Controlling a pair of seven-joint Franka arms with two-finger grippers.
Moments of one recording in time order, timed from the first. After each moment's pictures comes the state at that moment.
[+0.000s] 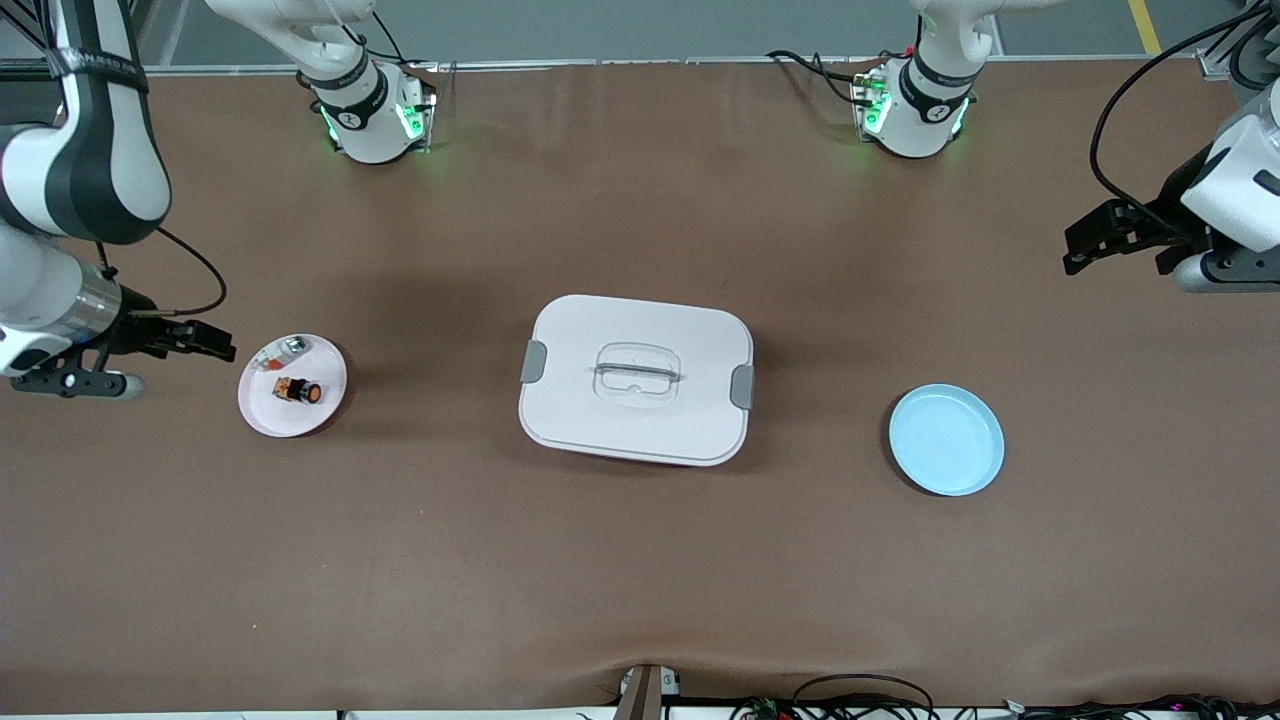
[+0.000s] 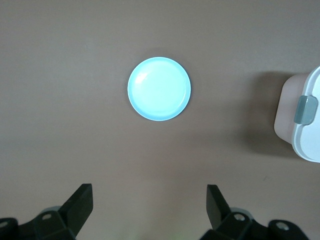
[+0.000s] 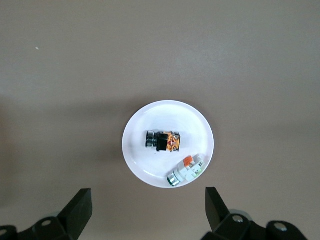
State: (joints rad) left arm 0.05 0.01 -0.15 -1.54 0.01 1.54 -0.08; right arm -0.04 0.13 -0.07 -1.93 0.02 1.99 -0.04
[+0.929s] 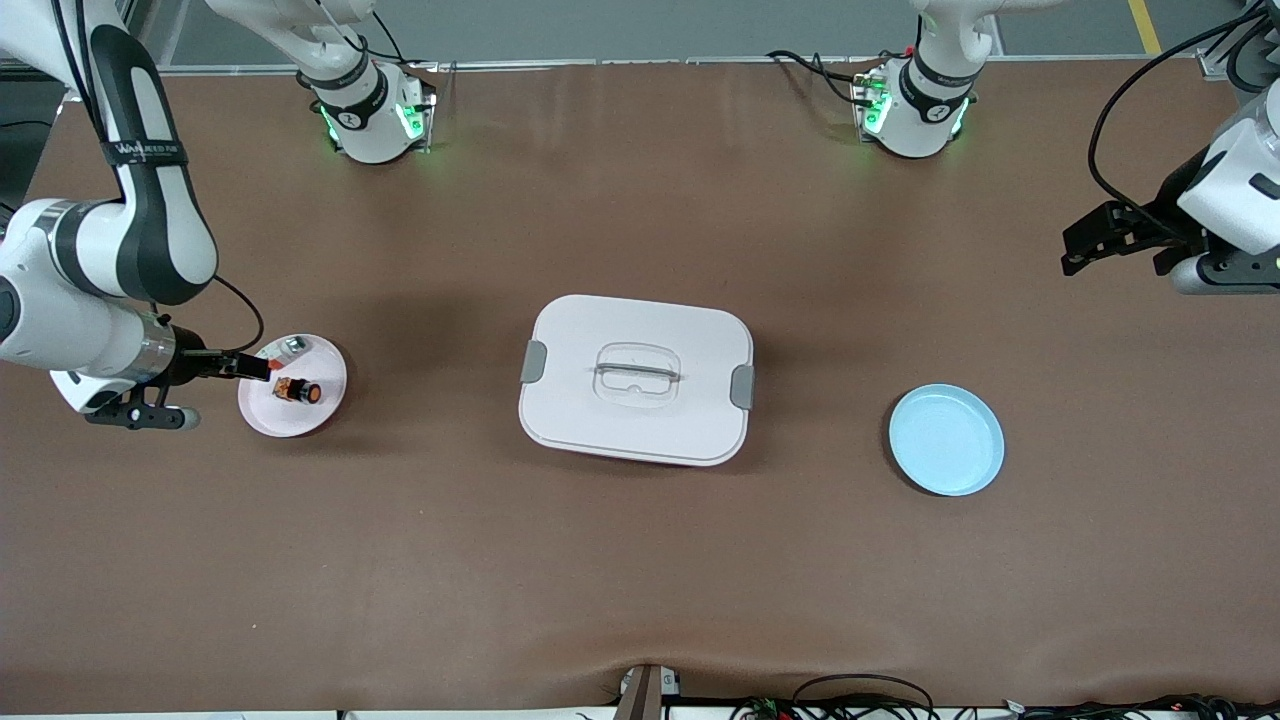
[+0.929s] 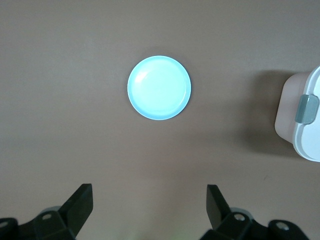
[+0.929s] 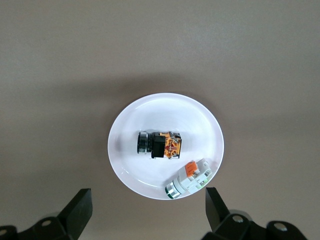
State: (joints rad) left arm 0.05 0.02 -0.15 -1.55 0.01 1.54 -0.08; right arm -0.05 0.26 -0.07 -1.94 0.02 2.04 -0.04
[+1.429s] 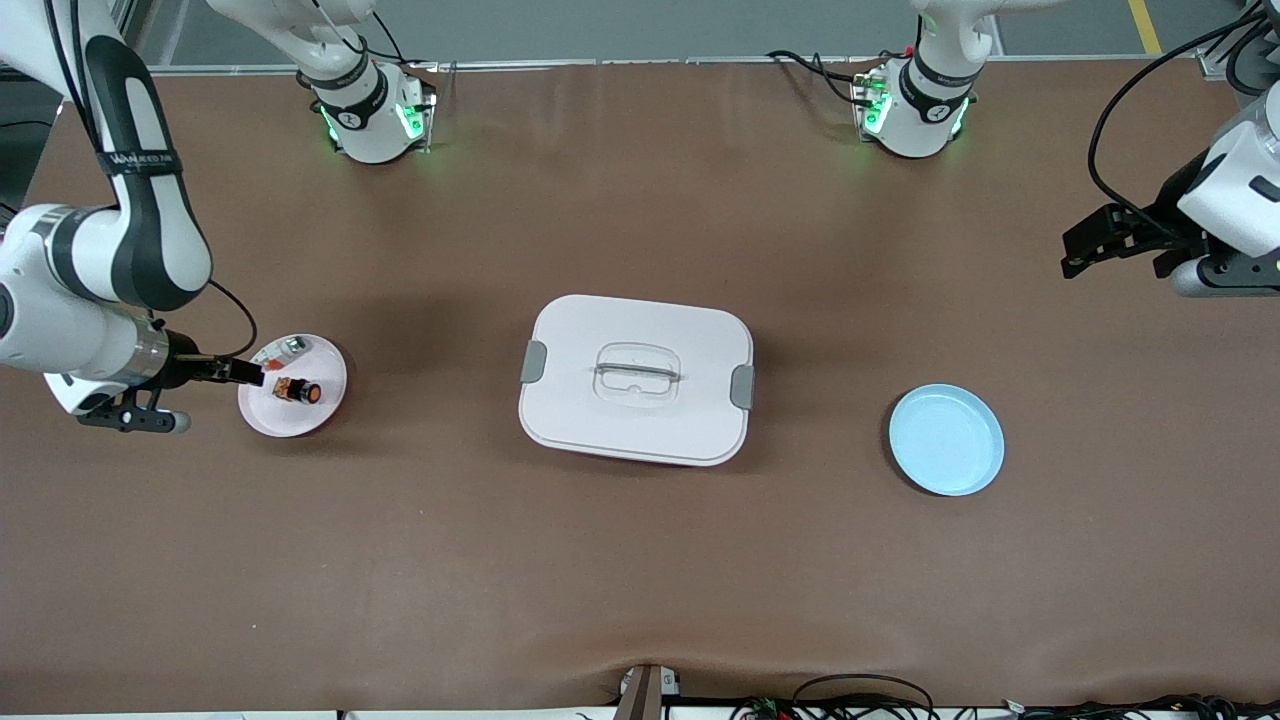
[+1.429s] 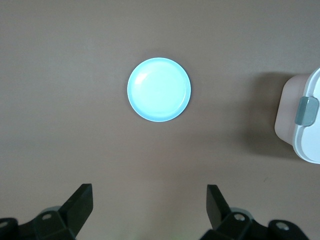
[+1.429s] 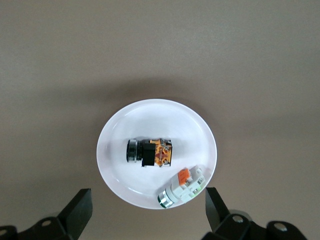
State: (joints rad) left arm 0.05 0.02 -0.15 -1.55 0.01 1.55 -0.08; right arm -0.07 0.29 -0.06 -1.95 0.02 2.11 -0.04
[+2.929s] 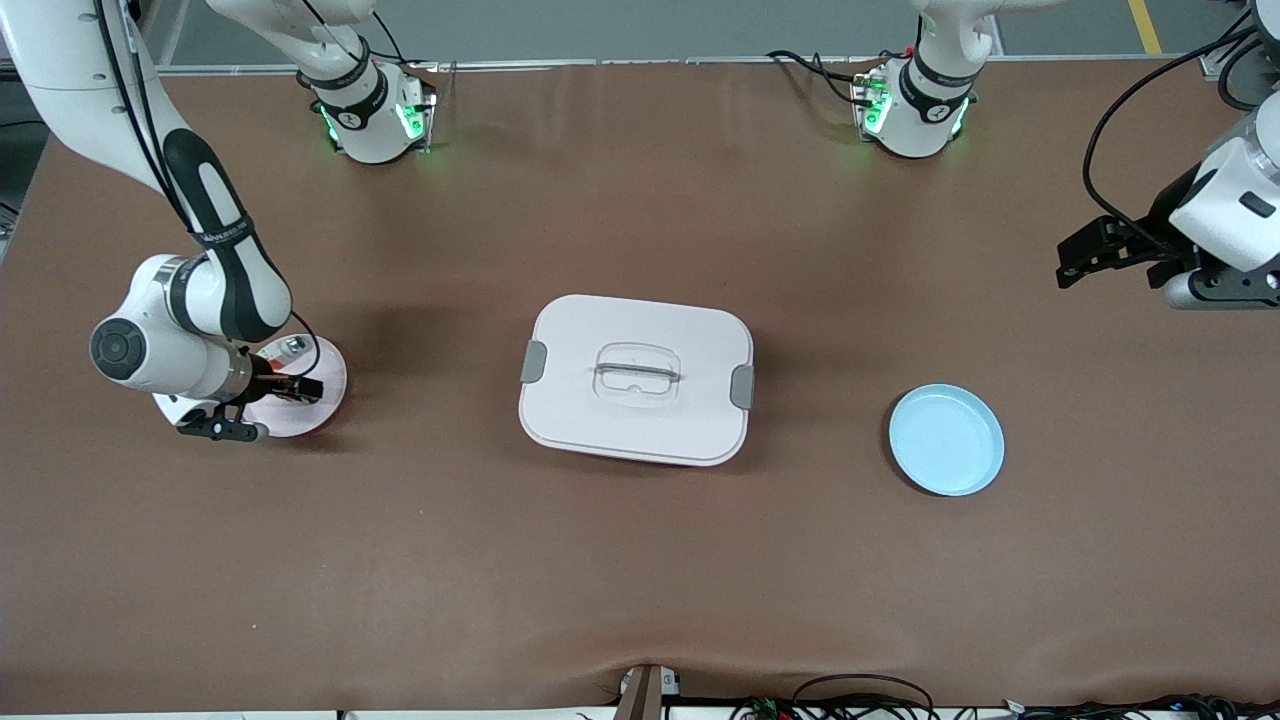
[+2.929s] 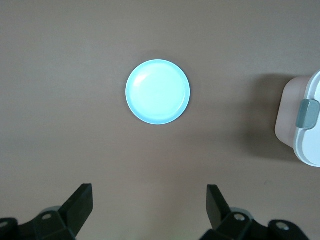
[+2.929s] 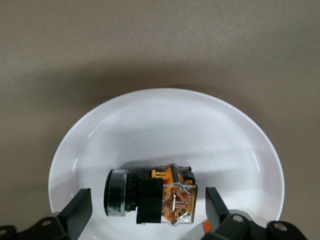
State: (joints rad) left arm 0.05 0.04 -0.15 -1.55 0.01 1.57 -0.08; right arm -0.07 0.47 -0.06 -2.08 0.05 2.38 -0.04
